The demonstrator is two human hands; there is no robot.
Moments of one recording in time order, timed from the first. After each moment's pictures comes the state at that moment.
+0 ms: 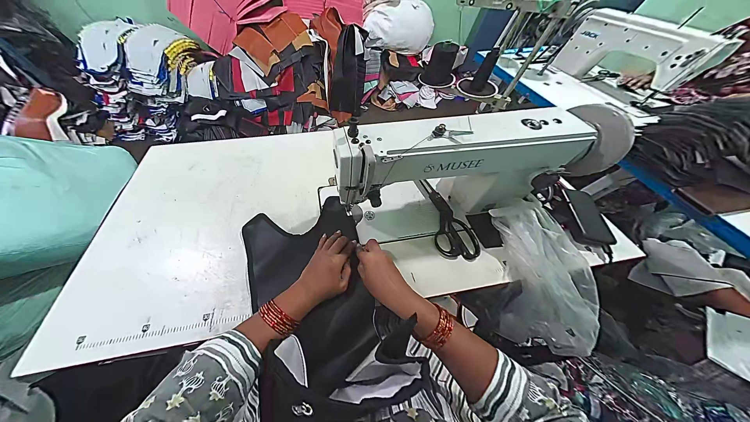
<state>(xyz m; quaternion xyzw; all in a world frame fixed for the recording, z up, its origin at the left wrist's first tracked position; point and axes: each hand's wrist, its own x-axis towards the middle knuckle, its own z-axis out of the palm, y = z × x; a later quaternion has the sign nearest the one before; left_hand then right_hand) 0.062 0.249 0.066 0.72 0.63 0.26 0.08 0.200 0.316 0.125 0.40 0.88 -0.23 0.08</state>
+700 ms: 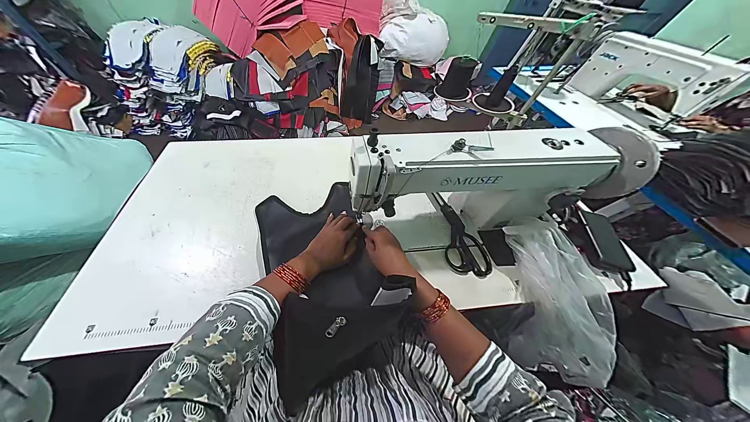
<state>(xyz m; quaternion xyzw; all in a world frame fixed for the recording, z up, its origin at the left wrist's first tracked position) 0.018 0.302 0.083 0.72 0.65 0.18 0.17 0.174 0.368 0.123 0.42 0.86 -0.29 0.03</state>
